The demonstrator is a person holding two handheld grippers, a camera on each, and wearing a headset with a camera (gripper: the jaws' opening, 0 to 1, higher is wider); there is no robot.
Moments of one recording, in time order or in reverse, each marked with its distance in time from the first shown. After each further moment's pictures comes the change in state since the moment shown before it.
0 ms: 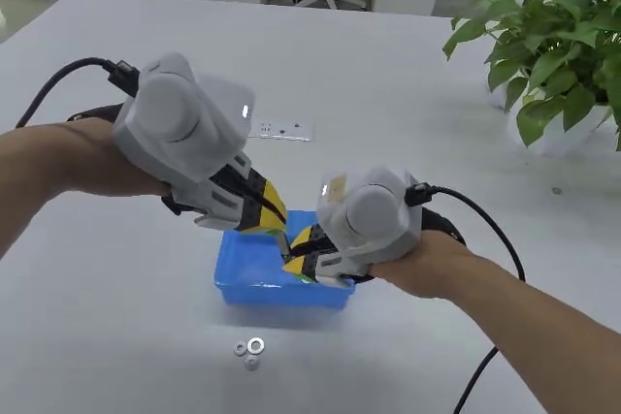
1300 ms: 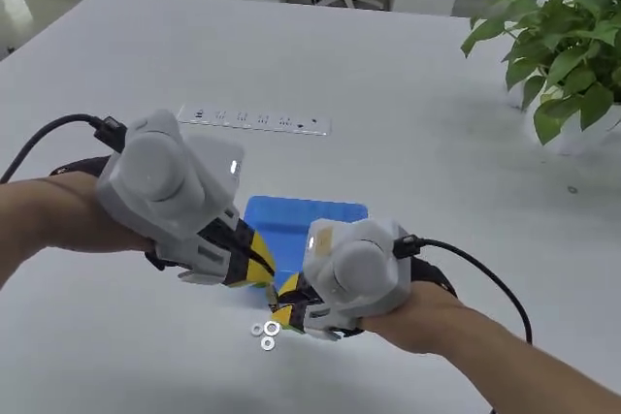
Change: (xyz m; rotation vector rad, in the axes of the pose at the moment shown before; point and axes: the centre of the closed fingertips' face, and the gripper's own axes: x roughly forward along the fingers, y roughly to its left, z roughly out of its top) left arm 0.001 -0.069 -0.027 -0.096 0.024 -0.048; right arm 0.027 0.075 -0.003 0.003 -0.011 0.103
